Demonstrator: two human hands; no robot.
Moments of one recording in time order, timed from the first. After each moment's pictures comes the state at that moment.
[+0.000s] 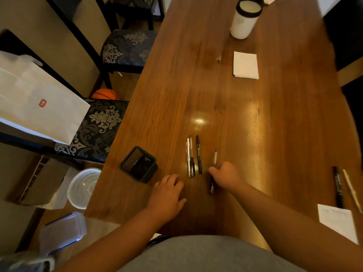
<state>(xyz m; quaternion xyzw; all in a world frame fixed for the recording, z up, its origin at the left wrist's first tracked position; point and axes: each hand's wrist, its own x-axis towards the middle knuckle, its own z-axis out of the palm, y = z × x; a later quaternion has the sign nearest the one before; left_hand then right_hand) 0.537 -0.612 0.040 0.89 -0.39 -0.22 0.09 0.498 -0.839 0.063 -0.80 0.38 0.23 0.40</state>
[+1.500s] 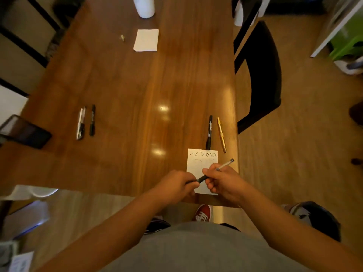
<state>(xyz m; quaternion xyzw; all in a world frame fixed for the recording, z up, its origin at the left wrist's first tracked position) 0.222 -0.930 0.108 0.79 -0.37 -0.42 0.25 0.123 -1.097 0.095 -0.49 0.36 0.17 0.77</state>
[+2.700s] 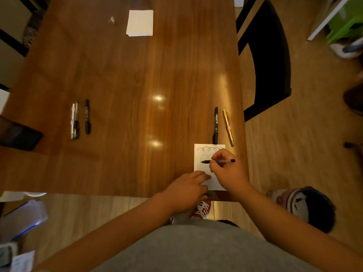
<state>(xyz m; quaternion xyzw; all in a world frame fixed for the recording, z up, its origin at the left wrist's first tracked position) 0.227 -0.920 0.060 0.71 -0.65 -0.27 0.05 0.143 -1.069 0.074 -0.77 0.39 0.00 0.50</state>
